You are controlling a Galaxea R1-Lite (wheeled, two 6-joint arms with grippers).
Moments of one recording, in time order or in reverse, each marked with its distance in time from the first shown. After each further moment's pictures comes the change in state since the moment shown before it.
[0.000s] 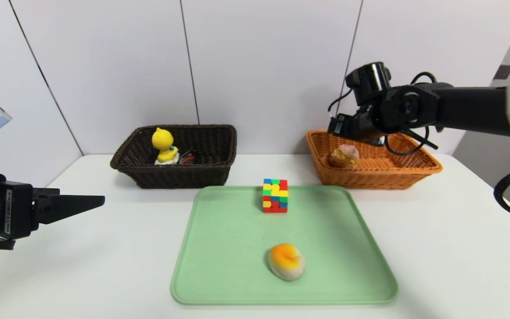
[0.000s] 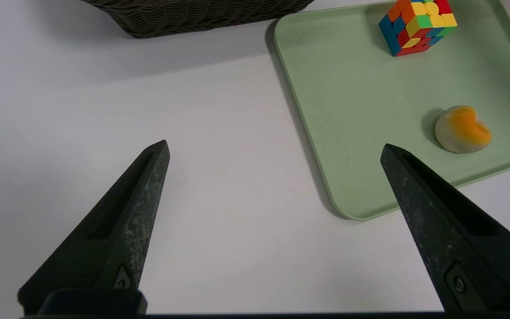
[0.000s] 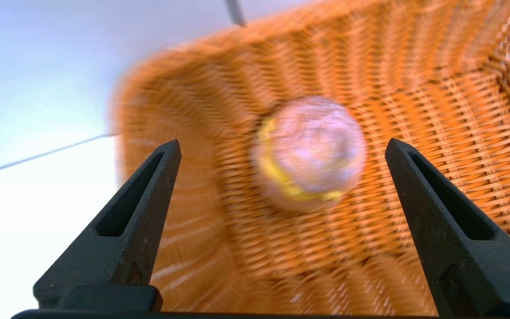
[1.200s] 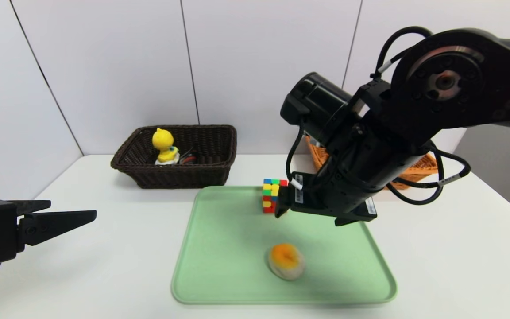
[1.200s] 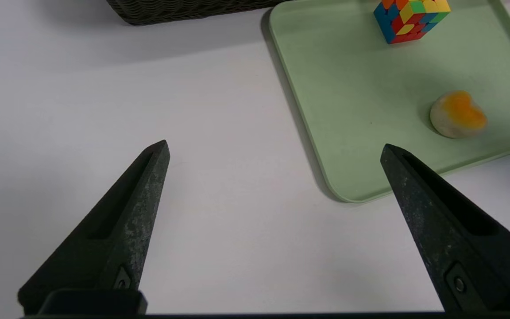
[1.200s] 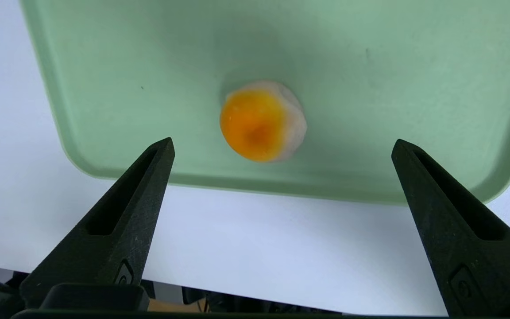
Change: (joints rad) left arm -0.001 -0.073 0.059 0.003 0.000 0.000; right arm 0.475 -0.192 0.009 0.731 0.245 0.332
